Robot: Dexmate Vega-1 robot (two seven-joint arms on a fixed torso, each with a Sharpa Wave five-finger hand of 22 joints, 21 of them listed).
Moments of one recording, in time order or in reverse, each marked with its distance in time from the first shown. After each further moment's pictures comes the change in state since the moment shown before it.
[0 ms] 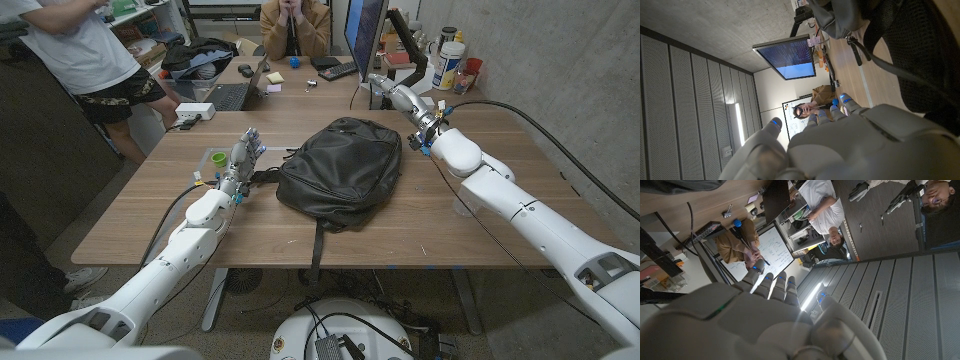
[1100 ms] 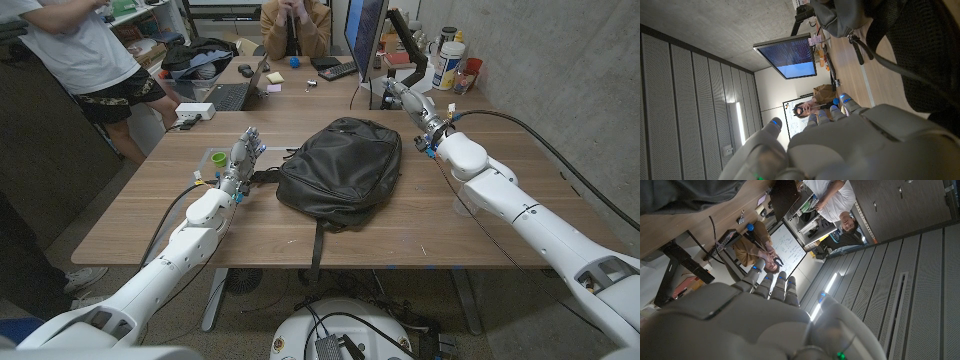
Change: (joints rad) left arm -0.004 -0.005 -0.001 0.005 -0.001 -0.005 0.000; left_hand 0.000 0.000 0.000 0.000 0.000 0.000 0.000 0.000 0.000 0.000 0.000 0.000 0.000 0.000 0.000 0.000 0.000 0.000 0.000 0.000 0.000; right arm -0.019 0.011 0.029 0.031 0.146 -0.042 0.010; right_hand 0.000 0.000 0.000 0.000 0.000 0.000 0.000 0.000 0.000 0.000 0.000 0.000 0.000 0.000 0.000 0.000 0.000 0.000 0.000 0.008 0.000
